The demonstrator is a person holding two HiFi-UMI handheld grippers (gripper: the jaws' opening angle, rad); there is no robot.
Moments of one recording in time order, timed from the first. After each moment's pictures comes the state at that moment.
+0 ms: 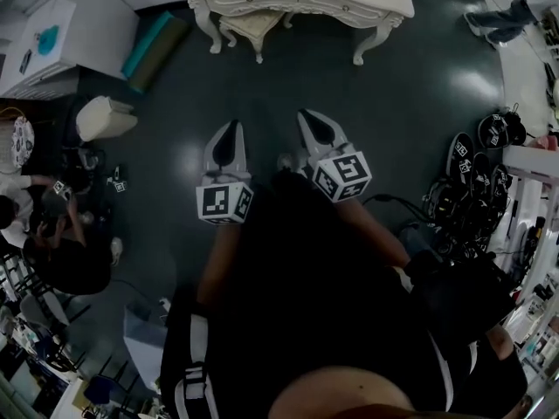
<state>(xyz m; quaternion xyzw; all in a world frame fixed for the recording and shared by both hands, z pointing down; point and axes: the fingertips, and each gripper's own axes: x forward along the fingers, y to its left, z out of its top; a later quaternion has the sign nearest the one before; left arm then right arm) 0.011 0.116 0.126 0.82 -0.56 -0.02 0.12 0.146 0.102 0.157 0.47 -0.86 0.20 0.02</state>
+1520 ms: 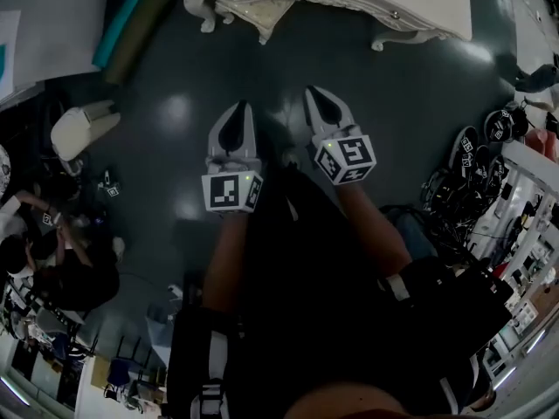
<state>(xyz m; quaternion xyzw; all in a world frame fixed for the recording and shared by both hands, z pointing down) -0.058 -0.163 0.284 0.81 -0.55 0.02 0.19 0.074 -0.176 0.334 0.51 -0.81 0.26 0.10</state>
